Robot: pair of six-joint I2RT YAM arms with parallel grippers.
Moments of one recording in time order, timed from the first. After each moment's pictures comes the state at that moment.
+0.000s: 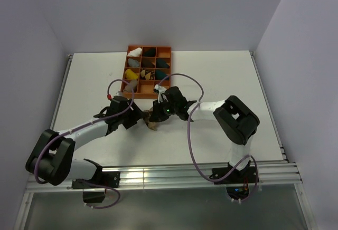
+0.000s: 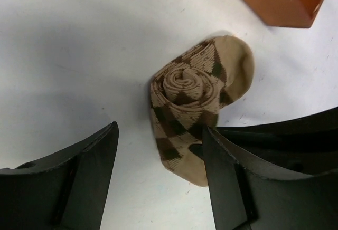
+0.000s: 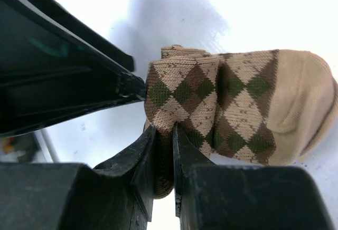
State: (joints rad) left arm -0.46 1.33 0.59 -0.05 0.02 -1.02; right arm 0.76 1.85 0.97 0.23 -0.41 0.37
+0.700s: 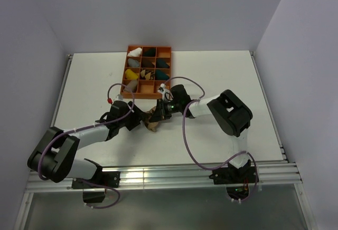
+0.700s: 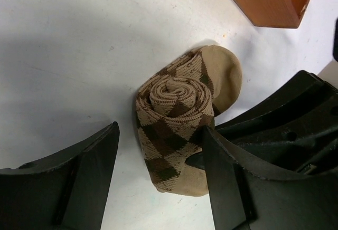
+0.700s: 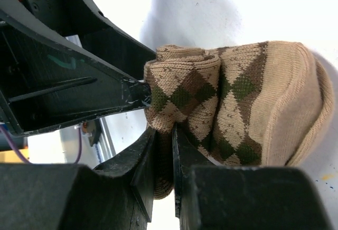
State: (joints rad) left arm -0.48 1.37 0.48 0.20 0.06 -1.09; right arm 0.64 1.99 0.98 0.38 -0.77 0.61
